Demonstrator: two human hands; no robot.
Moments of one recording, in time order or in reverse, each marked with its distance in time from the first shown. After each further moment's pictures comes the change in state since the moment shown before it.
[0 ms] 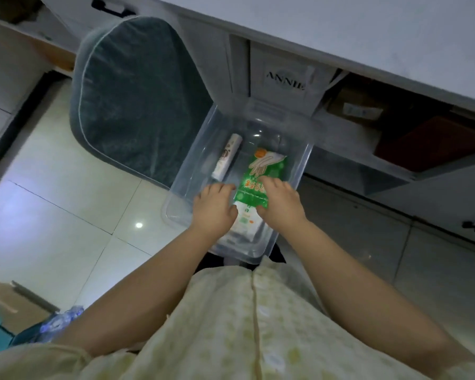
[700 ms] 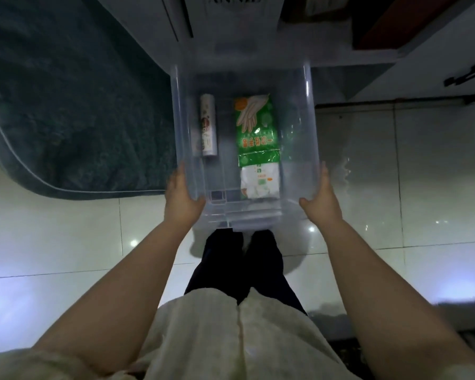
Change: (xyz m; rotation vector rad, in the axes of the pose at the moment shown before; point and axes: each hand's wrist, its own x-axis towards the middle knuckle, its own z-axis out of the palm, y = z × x) left_hand 0.068 -0.199 0.035 -0.361 -0.285 0.007; right_hand -0.051 -0.015 0.158 0.611 0.309 0.909
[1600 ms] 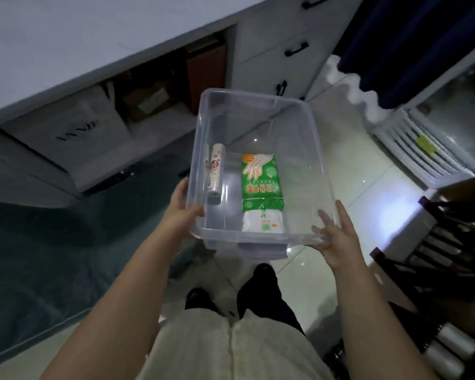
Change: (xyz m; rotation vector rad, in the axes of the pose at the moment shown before) left_hand -0.083 0.260 0.074 -0.410 -0.651 0.163; right_hand -0.165 0.136 -0.167 1.548 0.544 0.297
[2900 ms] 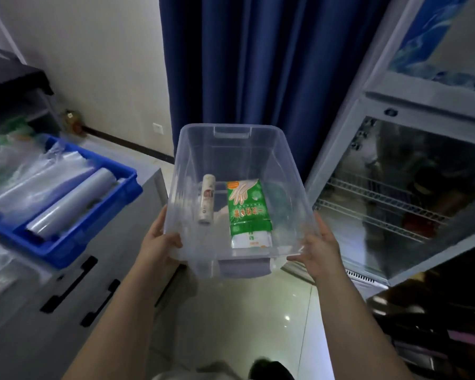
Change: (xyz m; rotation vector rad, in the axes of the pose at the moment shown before) left_hand 0.518 0.474 0.690 0.048 -0.408 0.221; right_hand 0.553 -0.684 -0.103 0.280 0.241 -0.341
